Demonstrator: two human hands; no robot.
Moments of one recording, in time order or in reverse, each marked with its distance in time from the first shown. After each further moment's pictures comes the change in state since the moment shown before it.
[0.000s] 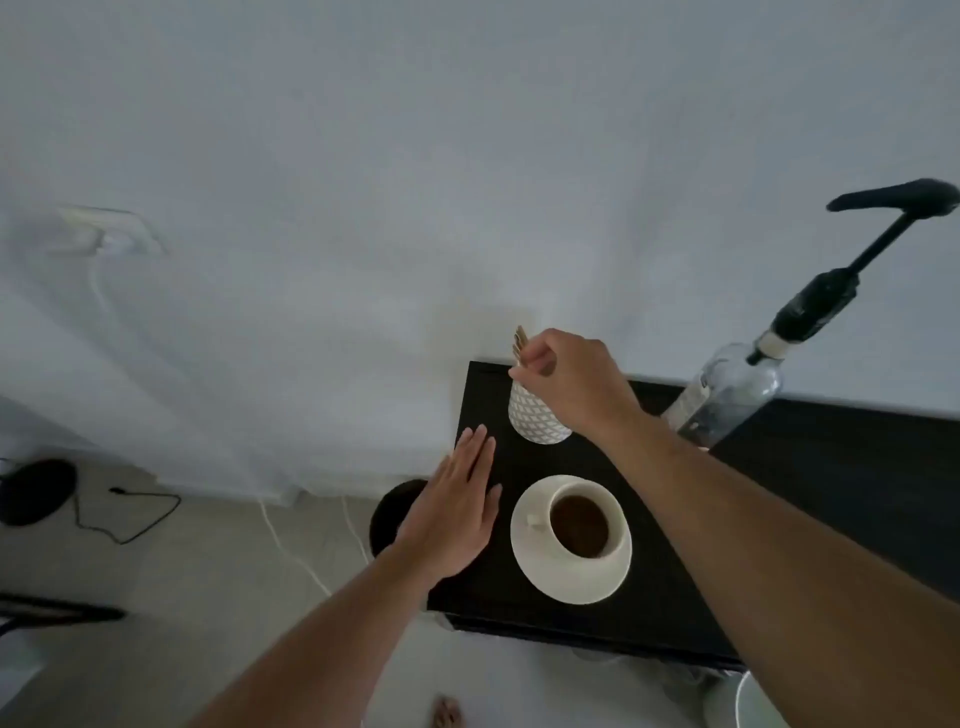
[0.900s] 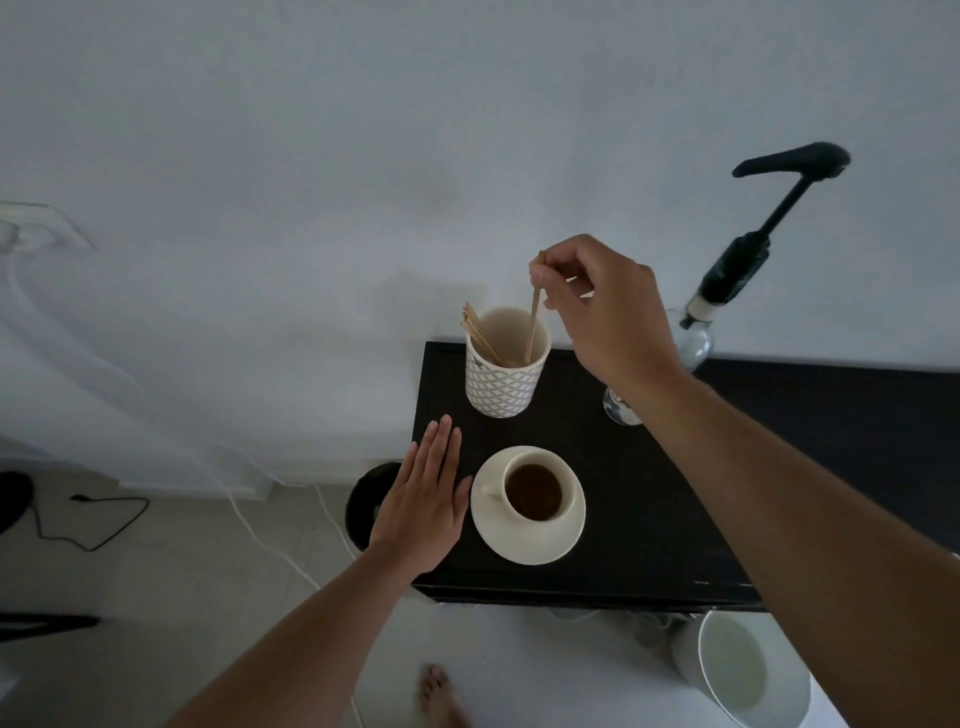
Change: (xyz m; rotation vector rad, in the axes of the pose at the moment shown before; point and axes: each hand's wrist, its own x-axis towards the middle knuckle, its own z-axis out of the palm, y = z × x) left_hand -0.008 0.003 0.040 0.220 0.001 -0.015; right_hand -0.033 -0.005 -0.088 0.157 0.341 -0.148
